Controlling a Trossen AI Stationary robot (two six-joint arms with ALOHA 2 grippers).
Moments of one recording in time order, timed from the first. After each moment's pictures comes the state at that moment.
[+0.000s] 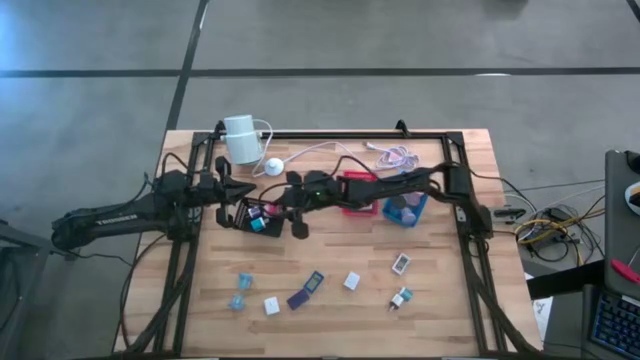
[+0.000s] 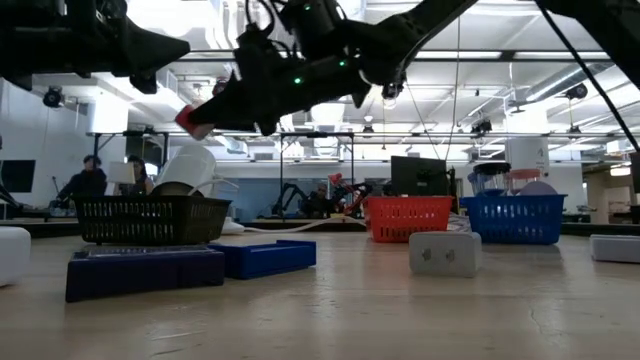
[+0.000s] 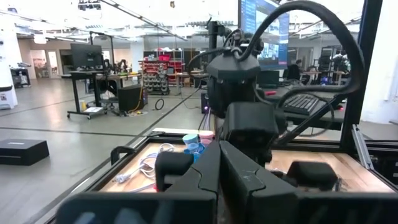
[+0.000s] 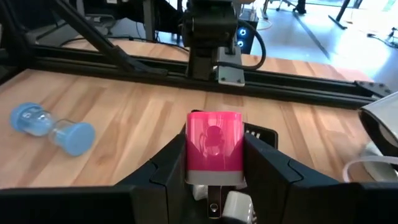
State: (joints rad) left arm 0.28 0.36 0.19 0.27 0.15 0.01; right arm -0.09 2.13 1.48 0.33 -0.19 -0.10
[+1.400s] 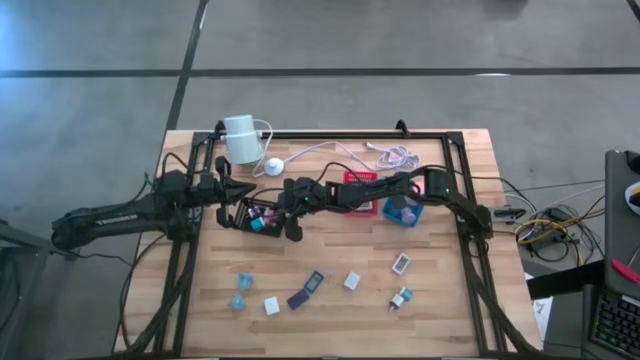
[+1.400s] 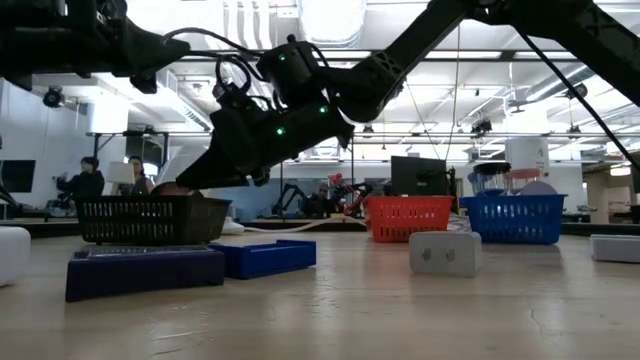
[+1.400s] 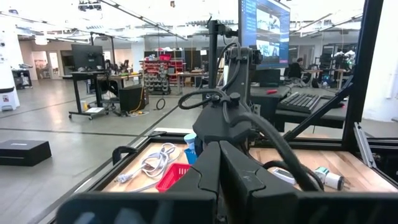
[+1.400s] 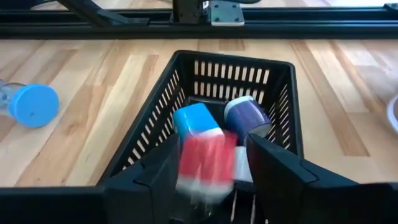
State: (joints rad) left arm 0.28 0.36 0.19 0.27 0.14 0.02; right arm -0.11 2.31 1.58 0.29 -0.19 -0.01
